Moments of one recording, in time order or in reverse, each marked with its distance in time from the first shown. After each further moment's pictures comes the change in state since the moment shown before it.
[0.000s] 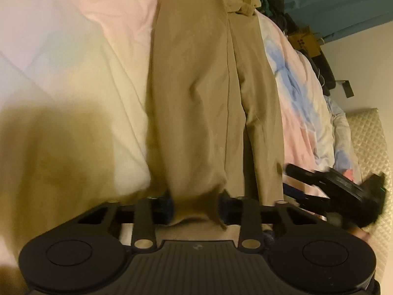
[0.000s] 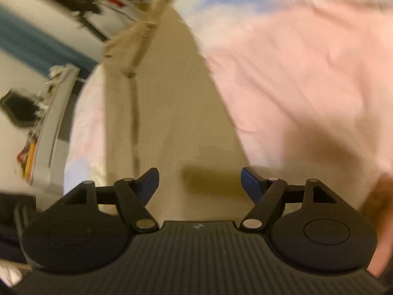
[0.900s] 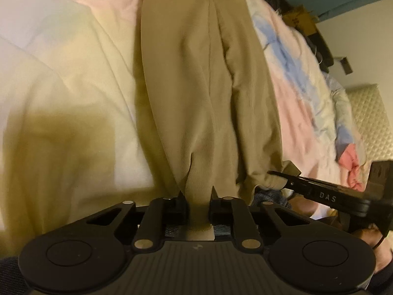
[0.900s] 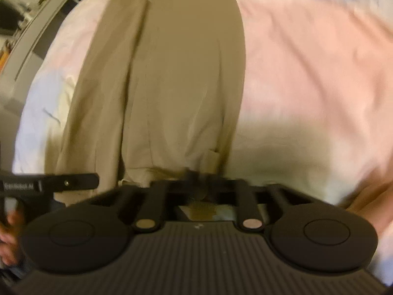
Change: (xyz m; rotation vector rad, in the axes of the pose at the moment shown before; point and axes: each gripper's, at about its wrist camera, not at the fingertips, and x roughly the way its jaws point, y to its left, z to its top) left arm -0.002 -0.026 -0.023 0.056 0.047 -0.002; right arm -0.017 0.068 -0.067 -0.413 0.120 -0.164
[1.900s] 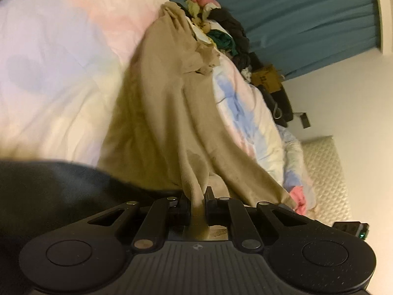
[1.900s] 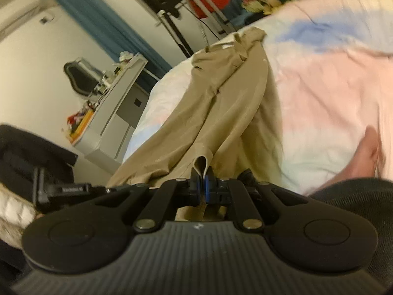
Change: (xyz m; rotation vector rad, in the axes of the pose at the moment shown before) left arm -0.130 -0.001 -0.053 -0.102 -0.240 -0.178; right arm -0.135 -0.028 -0.057 0.099 -0.329 0.394
